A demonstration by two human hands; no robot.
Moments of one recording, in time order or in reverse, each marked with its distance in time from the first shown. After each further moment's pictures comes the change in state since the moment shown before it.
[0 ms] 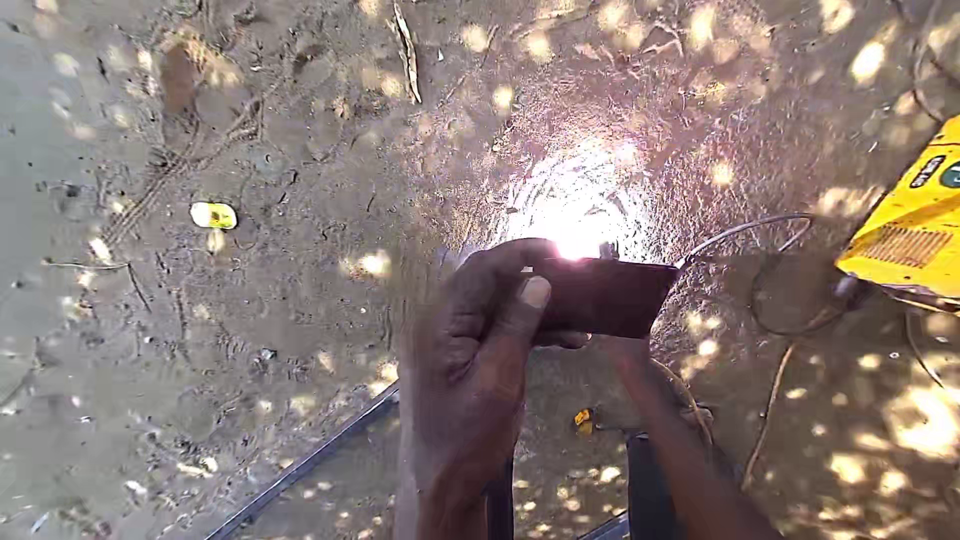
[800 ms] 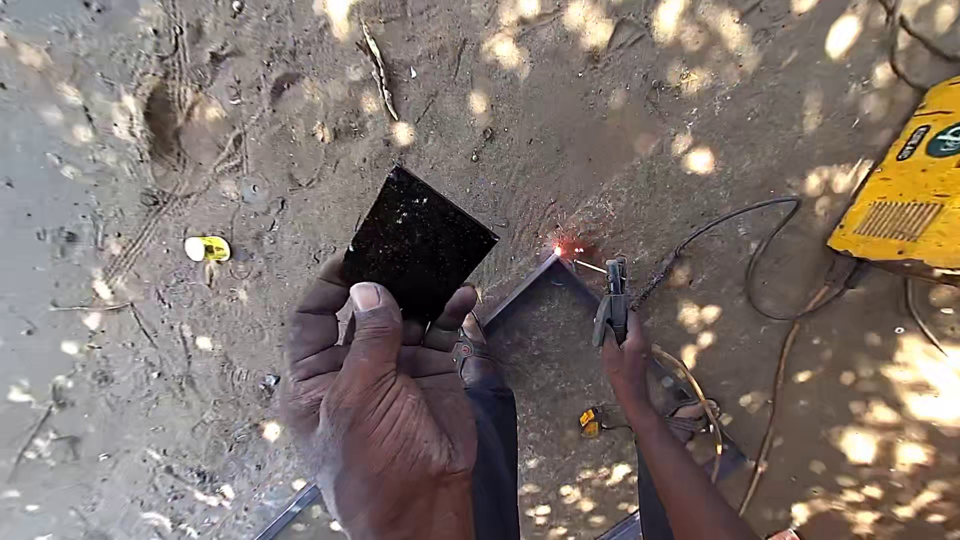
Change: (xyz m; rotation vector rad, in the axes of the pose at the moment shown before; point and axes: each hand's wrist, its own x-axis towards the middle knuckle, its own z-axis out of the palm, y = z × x) left_hand 0.009 0.005 0.006 -0.263 0.646 -0.009; right_hand 0.002 0.083 0.050 0.131 0.313 -0.151
